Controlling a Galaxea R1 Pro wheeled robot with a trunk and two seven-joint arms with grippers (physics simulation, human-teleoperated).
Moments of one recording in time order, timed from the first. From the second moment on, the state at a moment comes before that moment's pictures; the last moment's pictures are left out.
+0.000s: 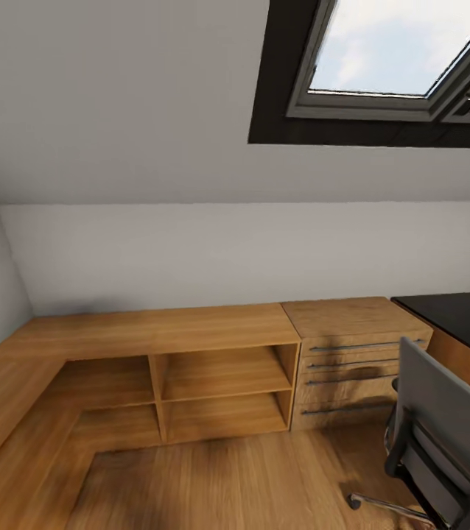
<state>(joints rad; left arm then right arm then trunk) 0.02 0.01 -0.07 -0.18 0.30 -0.76 0.23 -0.24 0.01 0.63 0.02 -0.41 -0.95 -0.38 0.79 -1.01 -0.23</state>
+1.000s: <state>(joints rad) 0.02 0.01 -0.07 -0.18 0.30 -0.76 0.23 -0.24 0.01 0.63 0.02 -0.42 -0.90 -0.38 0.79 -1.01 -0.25</state>
